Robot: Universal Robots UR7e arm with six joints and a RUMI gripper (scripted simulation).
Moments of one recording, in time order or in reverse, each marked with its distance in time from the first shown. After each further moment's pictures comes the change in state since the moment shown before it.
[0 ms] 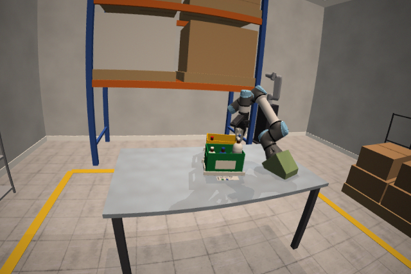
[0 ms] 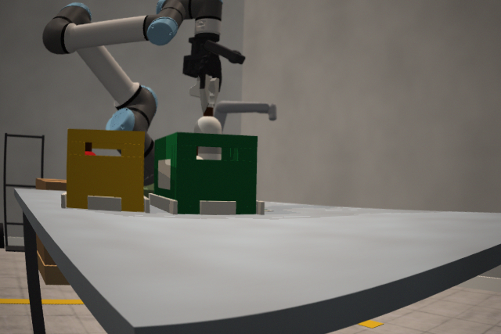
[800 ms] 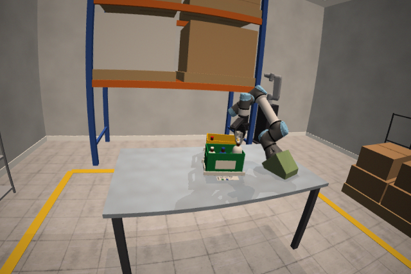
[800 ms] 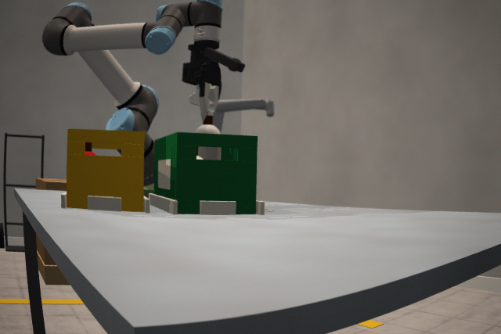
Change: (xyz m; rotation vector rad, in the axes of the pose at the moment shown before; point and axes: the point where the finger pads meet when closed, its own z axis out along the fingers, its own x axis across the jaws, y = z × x) arm 0.000 0.000 0.022 -0.001 0.000 0.000
